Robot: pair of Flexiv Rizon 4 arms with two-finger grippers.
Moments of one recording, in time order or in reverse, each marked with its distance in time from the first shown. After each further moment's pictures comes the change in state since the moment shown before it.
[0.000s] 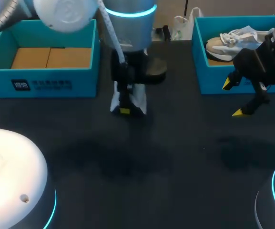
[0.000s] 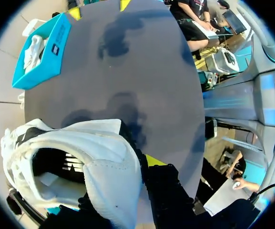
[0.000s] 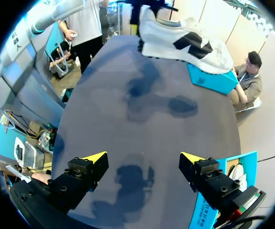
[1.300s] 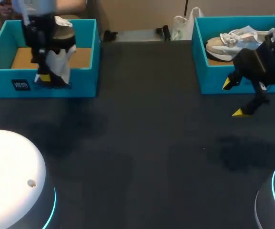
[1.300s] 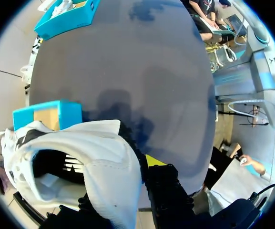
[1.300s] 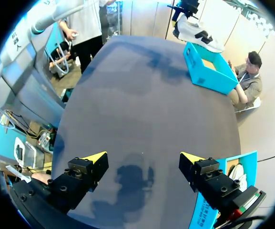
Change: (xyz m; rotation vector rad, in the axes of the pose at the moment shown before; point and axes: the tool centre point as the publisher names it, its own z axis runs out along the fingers) left arm -0.099 0.232 0.005 -0.032 0.040 -0.077; right arm 0.000 0.000 0.000 0.000 0.000 0.000
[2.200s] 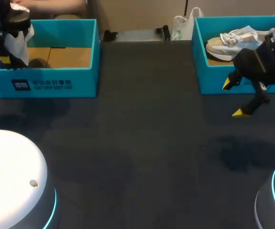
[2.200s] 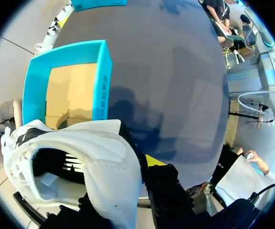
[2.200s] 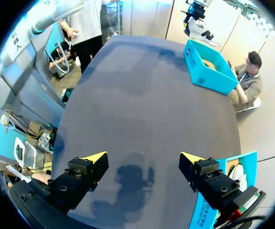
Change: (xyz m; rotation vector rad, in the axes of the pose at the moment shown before) left arm -0.083 0.132 0.007 -0.019 -0.032 -0.114; right arm 0.000 0.000 0.000 0.000 0.000 0.000
